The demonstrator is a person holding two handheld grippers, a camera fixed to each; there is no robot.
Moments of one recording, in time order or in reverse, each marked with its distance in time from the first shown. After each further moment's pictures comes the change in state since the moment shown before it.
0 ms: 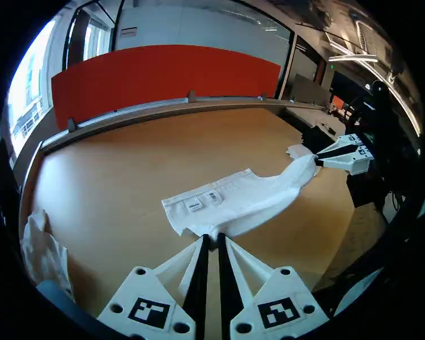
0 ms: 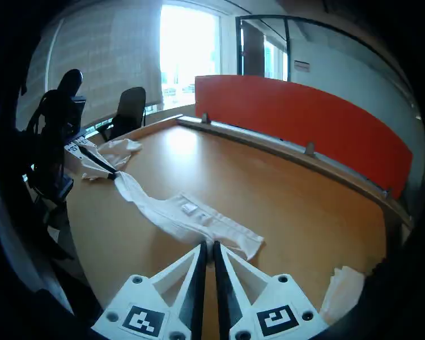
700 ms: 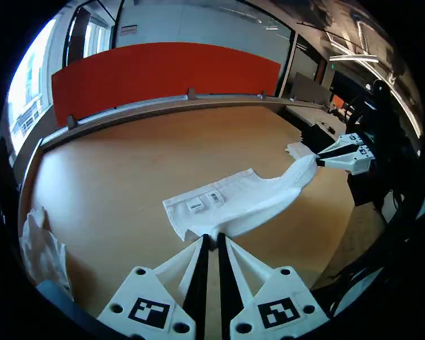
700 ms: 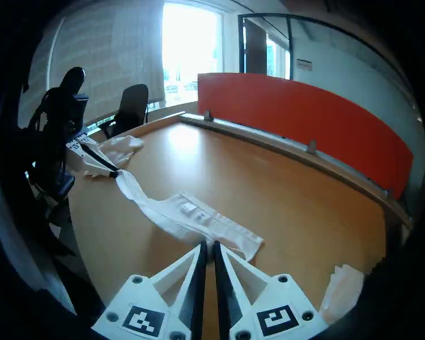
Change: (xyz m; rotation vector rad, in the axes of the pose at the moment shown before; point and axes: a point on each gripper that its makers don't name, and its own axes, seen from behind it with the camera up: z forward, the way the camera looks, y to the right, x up) left arm -0.008 0.003 0.002 -0.001 -0.015 -0.012; right arm -0.007 -0.004 -0.003 0.010 -0.023 -0.010
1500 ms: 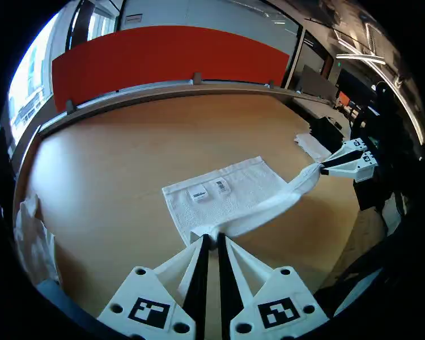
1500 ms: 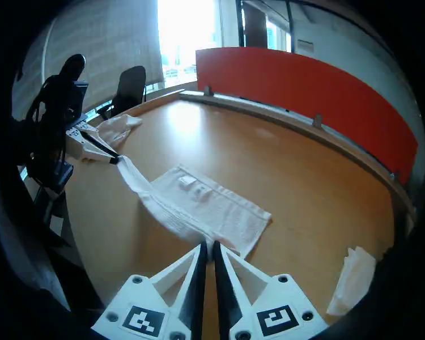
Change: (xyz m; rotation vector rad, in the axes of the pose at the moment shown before) left arm -0.024 -0.011 0.037 0.011 -0.057 -0.030; right arm -0.049 0.000 0.031 0.020 -0.115 0.029
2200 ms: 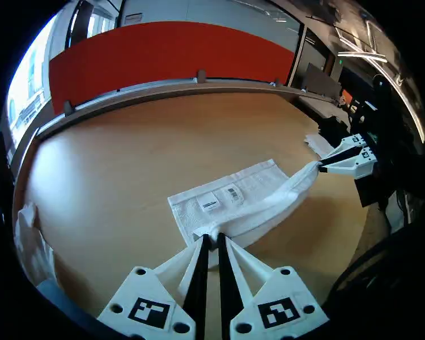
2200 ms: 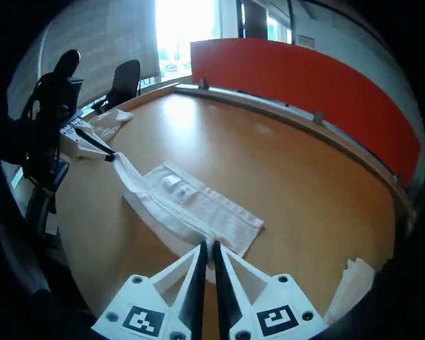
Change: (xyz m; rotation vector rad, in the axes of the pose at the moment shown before) left arm 0.014 -0.021 0.037 0.019 -0.006 0.009; right arm 0.005 0.032 0.040 -0.009 -0.037 -0.007
